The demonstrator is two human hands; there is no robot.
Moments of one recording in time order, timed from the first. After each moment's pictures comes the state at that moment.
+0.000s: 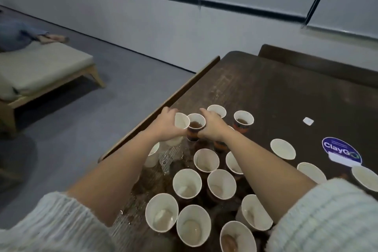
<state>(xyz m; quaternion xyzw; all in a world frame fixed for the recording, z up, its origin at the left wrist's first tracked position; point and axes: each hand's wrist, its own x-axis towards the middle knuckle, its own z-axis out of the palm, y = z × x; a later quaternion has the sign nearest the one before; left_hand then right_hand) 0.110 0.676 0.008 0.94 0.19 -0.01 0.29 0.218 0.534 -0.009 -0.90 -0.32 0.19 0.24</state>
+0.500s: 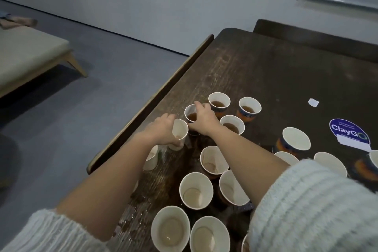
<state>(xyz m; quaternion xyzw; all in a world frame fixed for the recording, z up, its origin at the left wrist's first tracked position) 0.141 0.714 -0.053 0.96 0.14 -0.13 0.19 0.241 0.588 -0.066 -0.93 -0.24 0.18 0.22</state>
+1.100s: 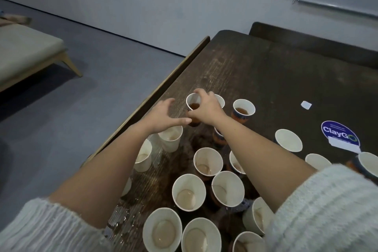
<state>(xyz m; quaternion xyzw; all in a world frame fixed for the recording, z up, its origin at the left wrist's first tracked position) 0.154 0.712 -0.025 0.90 0.15 -0.06 0.40 0.248 0.575 -0.019 -0.92 -0.23 0.14 0.28</state>
